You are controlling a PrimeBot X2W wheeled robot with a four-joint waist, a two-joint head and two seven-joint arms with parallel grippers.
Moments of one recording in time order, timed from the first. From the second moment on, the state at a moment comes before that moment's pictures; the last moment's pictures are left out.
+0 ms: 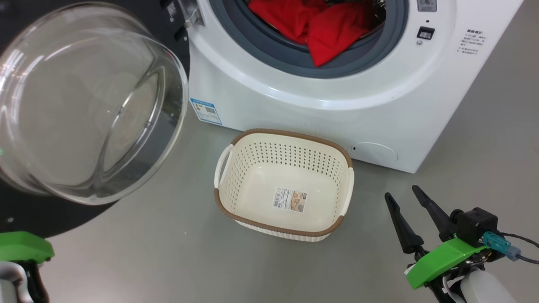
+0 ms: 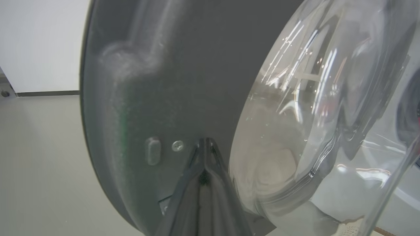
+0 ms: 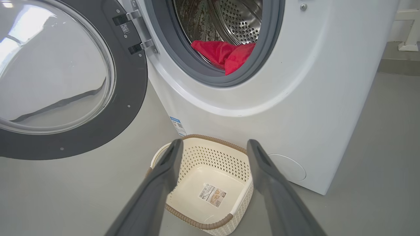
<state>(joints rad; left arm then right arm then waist) -0.40 0.16 0.32 0.58 -0.24 0.02 -0.26 -0.21 -0.24 0.20 0.34 0.40 0.13 -0.25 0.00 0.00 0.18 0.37</state>
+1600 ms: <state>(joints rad) -0.41 0.09 0.48 0.57 -0.15 -0.11 -0.26 -0.26 -0.24 0.21 0.35 0.41 0.13 -0.25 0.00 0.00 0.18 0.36</state>
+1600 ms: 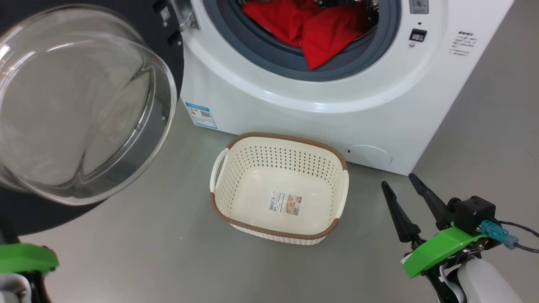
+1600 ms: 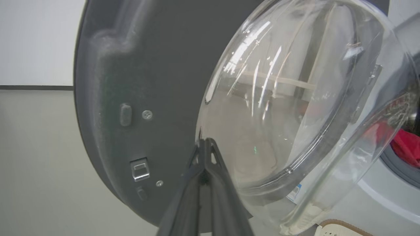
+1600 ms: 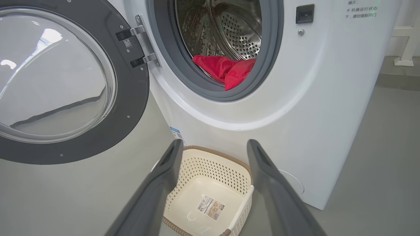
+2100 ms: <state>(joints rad) -0.17 0.04 0.29 0.35 -0.19 -0.13 -0.26 -0.23 -0.23 0.19 0.36 0.41 0.13 -0.25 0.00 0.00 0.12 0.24</state>
